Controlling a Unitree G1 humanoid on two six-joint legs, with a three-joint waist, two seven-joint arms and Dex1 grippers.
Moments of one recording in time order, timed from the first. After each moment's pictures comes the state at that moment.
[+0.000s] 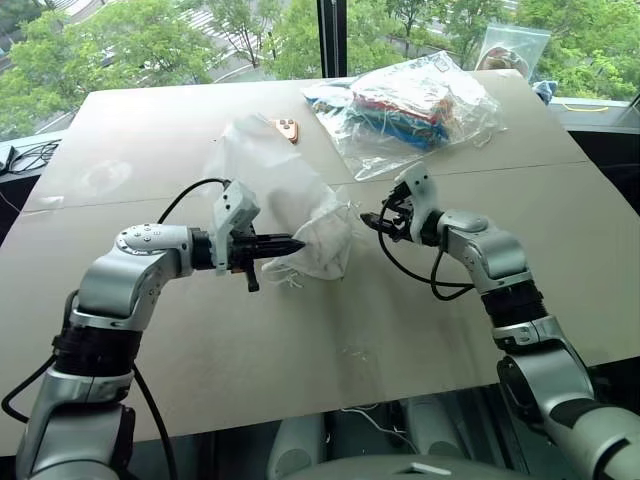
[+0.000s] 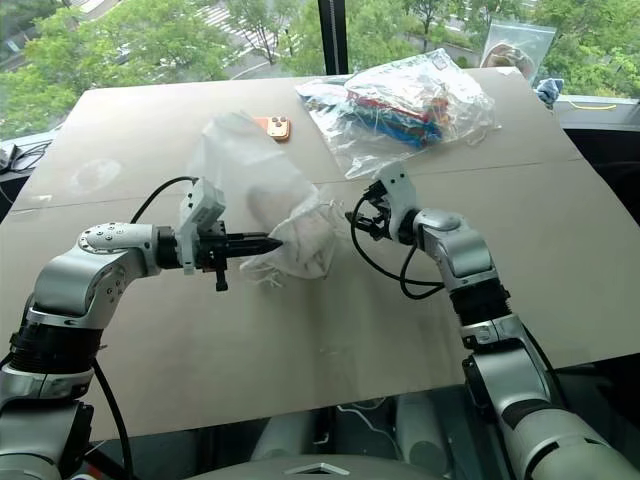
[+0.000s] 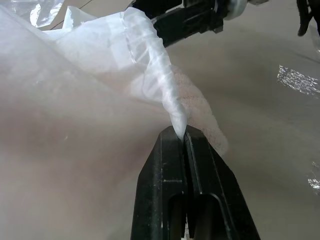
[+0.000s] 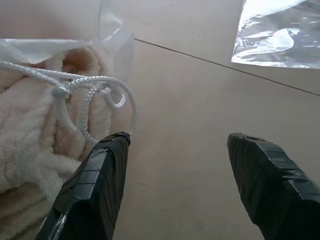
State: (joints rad) left arm -0.43 0.81 0.00 -0.09 -0.50 0.65 -1.12; right arm -0.77 -0.20 0.14 0.30 0.20 0.63 0.60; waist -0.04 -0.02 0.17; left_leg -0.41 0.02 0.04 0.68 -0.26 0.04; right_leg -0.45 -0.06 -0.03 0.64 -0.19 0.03
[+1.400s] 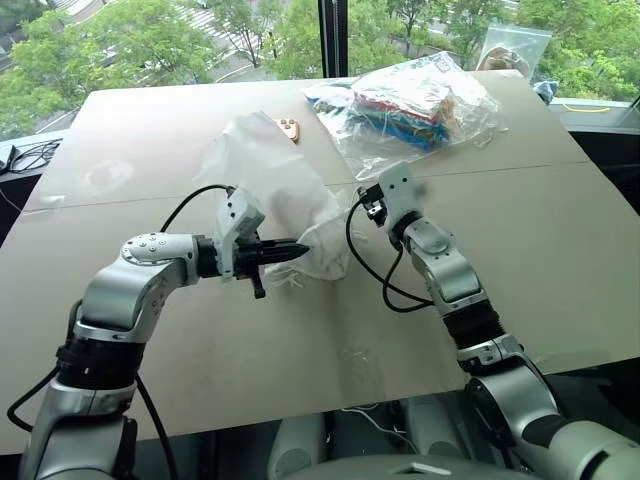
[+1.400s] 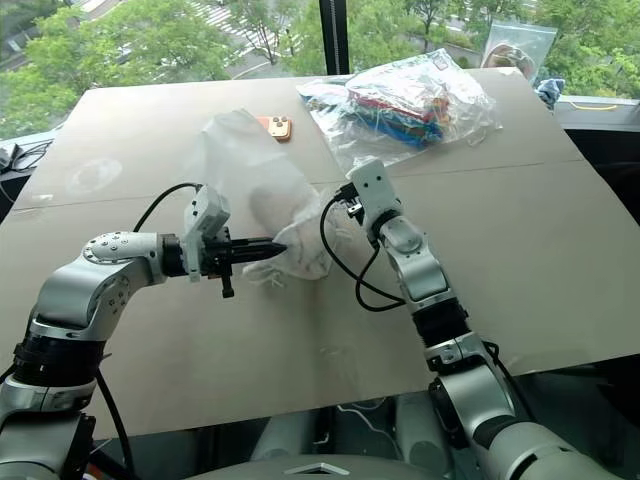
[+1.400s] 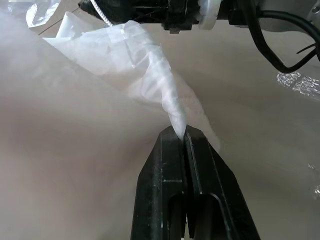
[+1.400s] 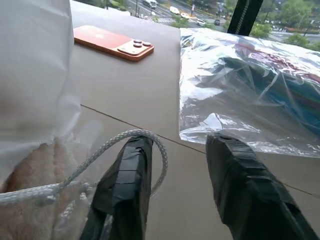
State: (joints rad) left arm -0.39 0.76 0.02 -0.14 -0.53 0.65 -1.04; right arm -0.65 -0.01 0.18 0.27 -0.06 0.24 0.21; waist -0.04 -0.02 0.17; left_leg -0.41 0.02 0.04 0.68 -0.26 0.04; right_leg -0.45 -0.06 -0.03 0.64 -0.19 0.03
